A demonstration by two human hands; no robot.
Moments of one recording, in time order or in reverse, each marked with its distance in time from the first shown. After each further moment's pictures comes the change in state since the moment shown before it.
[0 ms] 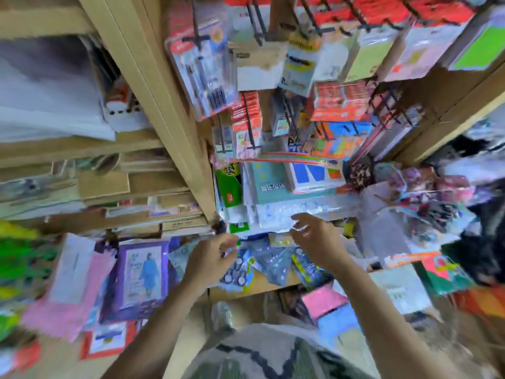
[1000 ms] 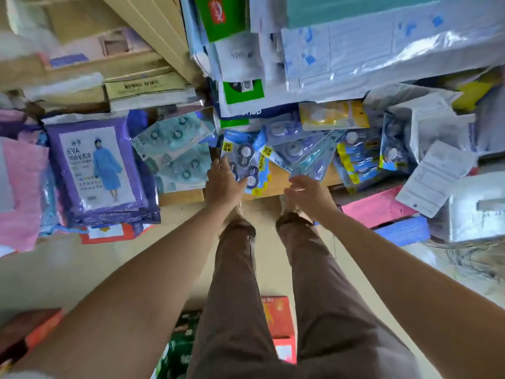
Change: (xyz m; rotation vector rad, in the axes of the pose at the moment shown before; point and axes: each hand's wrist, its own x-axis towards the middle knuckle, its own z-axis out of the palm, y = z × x) left_hand 0.114 -0.274 0.267 0.268 -0.076 -0.517; right_hand 0.036 0.232 0.326 0.288 -0.475 0.584
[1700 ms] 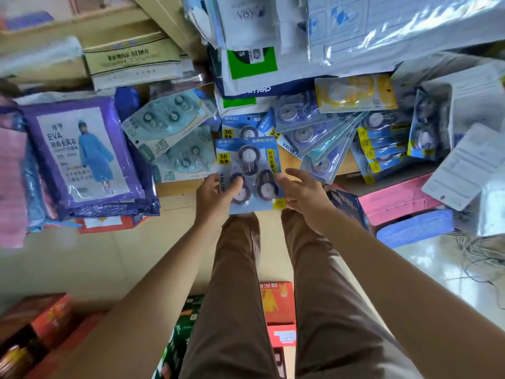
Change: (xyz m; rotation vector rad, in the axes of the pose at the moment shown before) left_hand -0.045 -0.041 -0.010 -0.892 -0.053 -0.239; right_hand 0.007 -0.005 0.049 0.647 -0.120 0.191
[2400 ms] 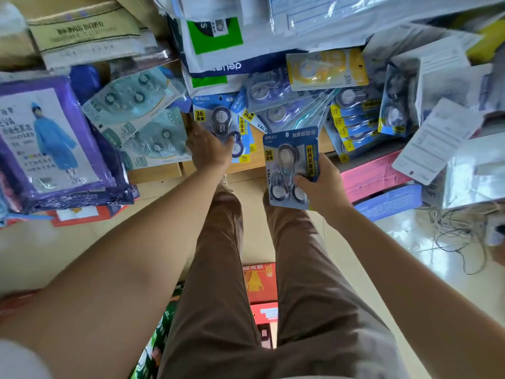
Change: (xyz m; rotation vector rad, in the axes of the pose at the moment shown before) left_hand 0.076 0.009 0.077 0.729 0.206 0.096; right_hand -0.041 -0.001 -0.068 -0.458 0.241 -0.308
